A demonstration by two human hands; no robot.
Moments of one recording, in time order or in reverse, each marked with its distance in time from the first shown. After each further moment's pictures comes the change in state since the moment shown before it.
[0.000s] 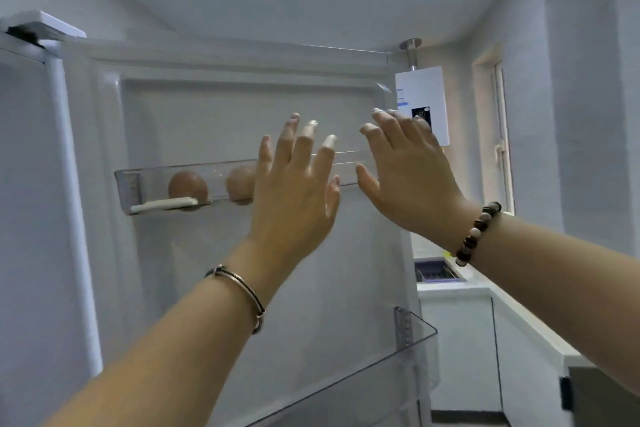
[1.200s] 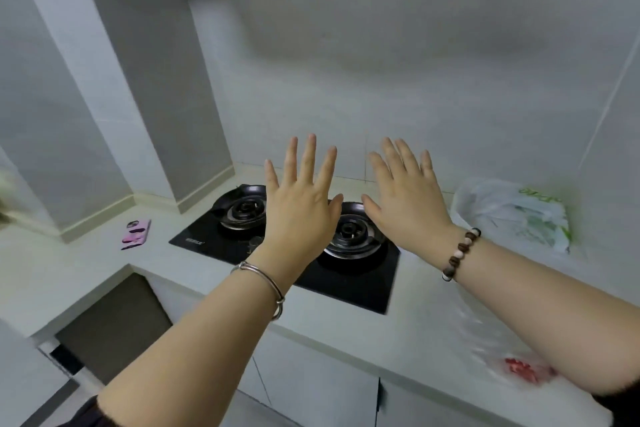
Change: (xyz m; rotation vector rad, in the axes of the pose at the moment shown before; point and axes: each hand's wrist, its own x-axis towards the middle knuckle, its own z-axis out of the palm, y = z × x) left_hand 0.065 0.868 0.096 -1.149 -0.289 0.580; right_hand -0.499 0.563 -0.299 -1.001 -0.776 0.920
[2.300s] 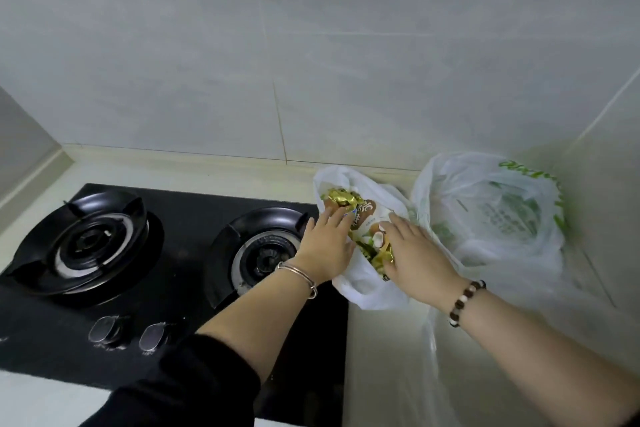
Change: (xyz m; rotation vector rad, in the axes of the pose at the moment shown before) left_hand 0.188 0.107 0.380 -0.406 -0.770 0.337; right_hand 0.060 0.201 0.269 0.167 -0.674 0.284
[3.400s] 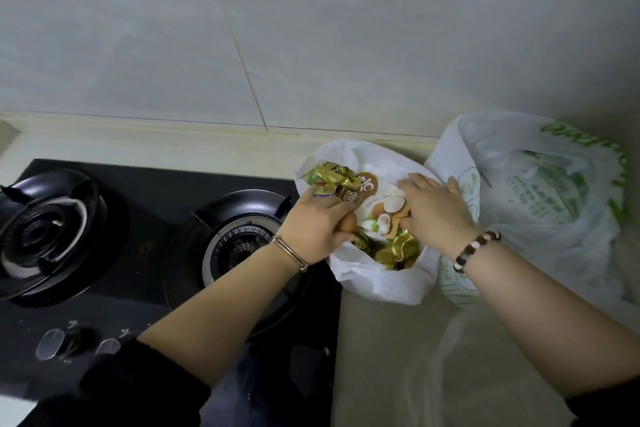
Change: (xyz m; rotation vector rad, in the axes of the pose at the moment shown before) left_hand 0.064 -0.037 0.037 0.038 0.272 0.364; right_hand 0.096 0.079 0.027 -0.091 -0.107 0.129
